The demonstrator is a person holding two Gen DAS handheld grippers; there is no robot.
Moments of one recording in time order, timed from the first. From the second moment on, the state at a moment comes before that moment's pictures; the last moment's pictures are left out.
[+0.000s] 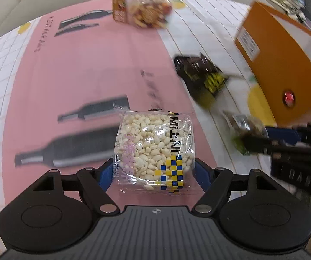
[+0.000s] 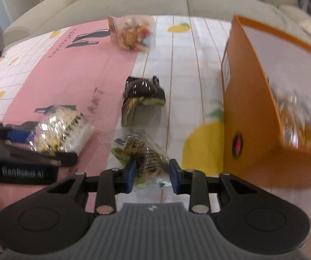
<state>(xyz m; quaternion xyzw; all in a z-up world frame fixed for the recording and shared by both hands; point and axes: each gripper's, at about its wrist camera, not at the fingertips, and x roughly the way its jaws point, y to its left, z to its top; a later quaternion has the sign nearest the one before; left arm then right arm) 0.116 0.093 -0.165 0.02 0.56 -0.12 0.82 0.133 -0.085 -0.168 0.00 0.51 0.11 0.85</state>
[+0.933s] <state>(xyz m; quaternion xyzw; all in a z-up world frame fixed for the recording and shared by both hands) 0.096 0.088 -0.178 0.03 0.55 -0.11 0.83 0.125 -0.092 -0.189 0.05 0.51 0.17 0.84</state>
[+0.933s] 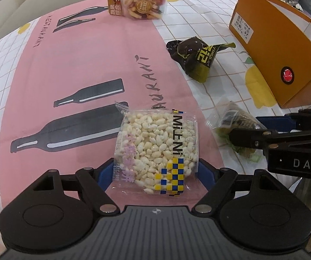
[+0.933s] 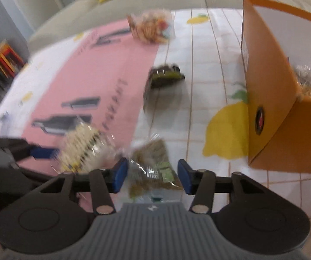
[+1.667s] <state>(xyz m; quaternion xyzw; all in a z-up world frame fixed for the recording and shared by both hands) 0.088 0.094 -0.143 0.00 0.52 -0.09 0.85 0.112 -0.096 -0.169 0.07 0.49 0.18 0.85</state>
